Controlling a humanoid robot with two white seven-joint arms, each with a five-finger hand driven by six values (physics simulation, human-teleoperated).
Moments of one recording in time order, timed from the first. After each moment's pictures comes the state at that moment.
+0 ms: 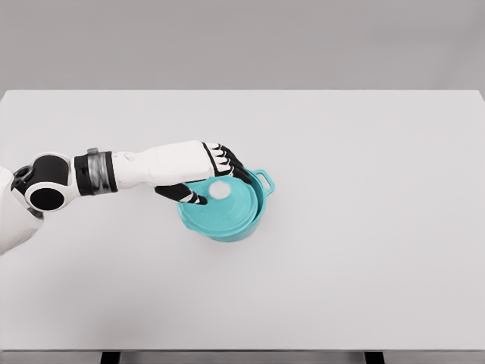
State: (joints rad) left arm -0.69 0.68 -0.85 -1.54 -0.26 -0.61 -0.35; right arm 0.06 0.00 -0.30 0.08 0.25 -0.01 0.09
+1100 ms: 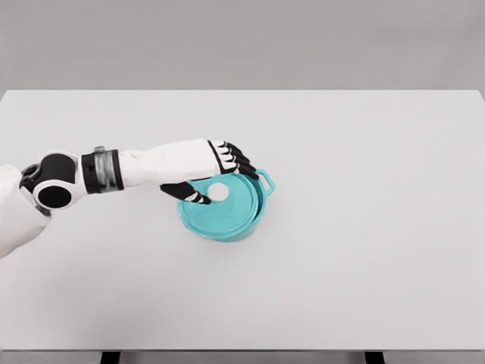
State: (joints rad) left arm -0.70 0.65 -0.85 -1.52 -0.27 -0.61 -0.35; right arm 0.06 0.00 -0.30 0.08 0.25 -0.01 0.09
